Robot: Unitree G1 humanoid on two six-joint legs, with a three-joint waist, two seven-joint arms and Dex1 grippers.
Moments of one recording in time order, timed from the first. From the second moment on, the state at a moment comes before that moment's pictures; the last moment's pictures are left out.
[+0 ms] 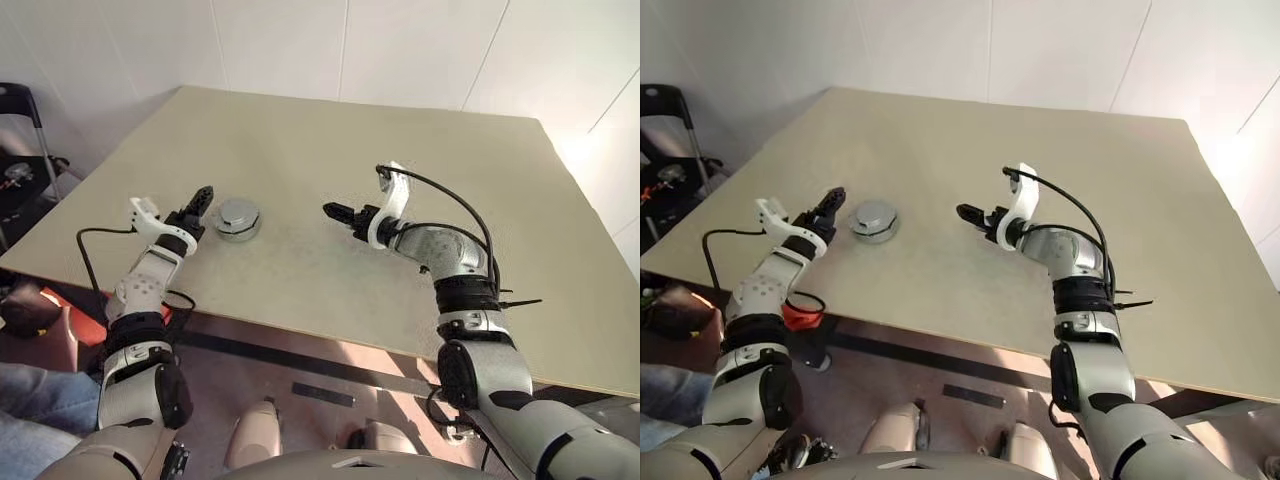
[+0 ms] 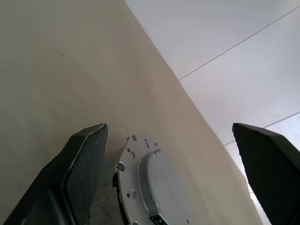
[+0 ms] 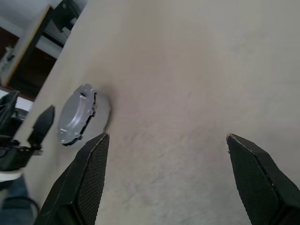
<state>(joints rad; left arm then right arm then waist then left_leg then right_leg) -0.55 0.25 0.50 0.50 -0.76 0.50 -0.37 -0.72 -0.14 -0.14 0.40 0.51 0.79 0.29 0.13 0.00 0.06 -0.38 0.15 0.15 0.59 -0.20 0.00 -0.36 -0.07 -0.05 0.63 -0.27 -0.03</state>
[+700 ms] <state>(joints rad) -0.49 0.26 0.25 0.43 -0.37 0.26 -0.36 -0.63 -0.19 -0.01 0.34 0.31 0.57 0.42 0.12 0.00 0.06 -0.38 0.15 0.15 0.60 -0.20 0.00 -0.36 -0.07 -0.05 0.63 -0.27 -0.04</state>
